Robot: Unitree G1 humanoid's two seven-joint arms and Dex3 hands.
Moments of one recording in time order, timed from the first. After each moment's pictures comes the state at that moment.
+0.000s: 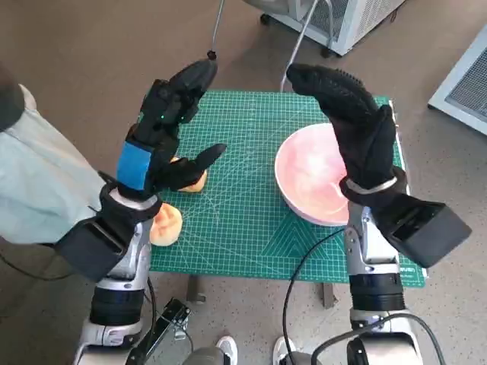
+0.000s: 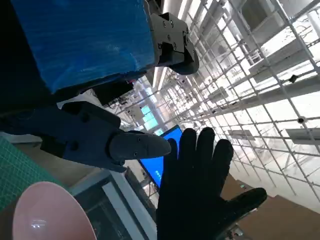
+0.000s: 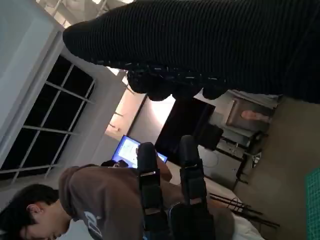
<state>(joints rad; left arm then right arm) -0.52 0.18 0.05 0.14 -0.14 -0.46 -0.32 -0.71 -0.08 -0.07 0.41 0.28 -0.64 0.45</state>
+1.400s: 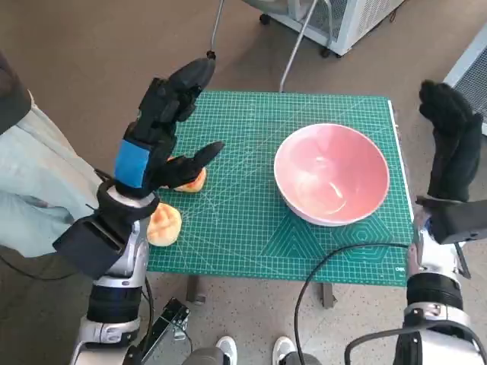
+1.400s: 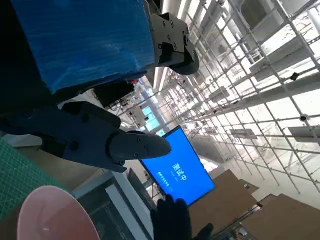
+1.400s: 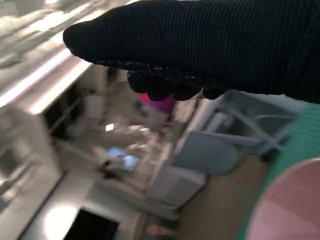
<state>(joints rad) -0.53 0.20 0.06 0.15 -0.13 -0.47 -0.33 -0.74 -0.34 -0.27 1.07 0.04 -0.88 0.04</state>
